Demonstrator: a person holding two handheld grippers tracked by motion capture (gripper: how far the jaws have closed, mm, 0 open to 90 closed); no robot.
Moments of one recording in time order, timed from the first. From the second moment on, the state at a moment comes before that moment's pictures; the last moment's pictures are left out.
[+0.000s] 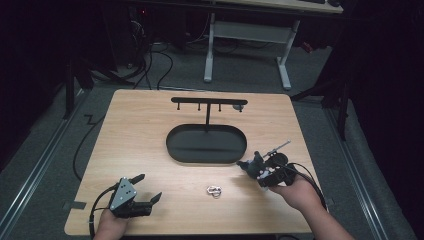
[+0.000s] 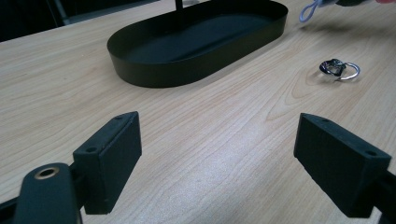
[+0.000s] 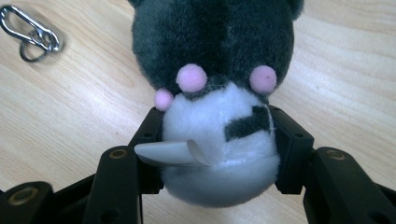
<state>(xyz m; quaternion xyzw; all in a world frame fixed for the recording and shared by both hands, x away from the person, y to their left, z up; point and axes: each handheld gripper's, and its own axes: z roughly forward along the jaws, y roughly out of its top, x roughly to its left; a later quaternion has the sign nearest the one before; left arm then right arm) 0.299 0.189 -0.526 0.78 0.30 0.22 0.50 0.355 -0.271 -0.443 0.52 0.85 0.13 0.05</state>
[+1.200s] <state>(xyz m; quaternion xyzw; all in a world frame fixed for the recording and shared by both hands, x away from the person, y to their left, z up) 0.299 0.188 -0.526 0.79 0.29 0.22 0.50 0.385 -0.257 -0.373 0.50 0.85 0.15 0.05</state>
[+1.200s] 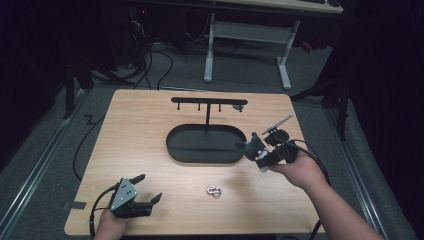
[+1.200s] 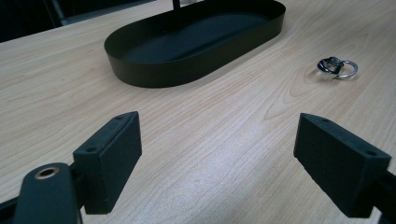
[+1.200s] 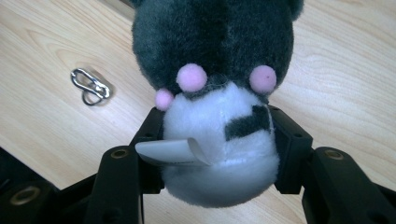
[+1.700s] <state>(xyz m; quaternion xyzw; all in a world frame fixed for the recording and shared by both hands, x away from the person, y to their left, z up) 0.299 0.188 -0.526 0.79 0.29 0.22 0.50 0.408 -0.251 -0.341 0.51 0.85 0.14 0.04</state>
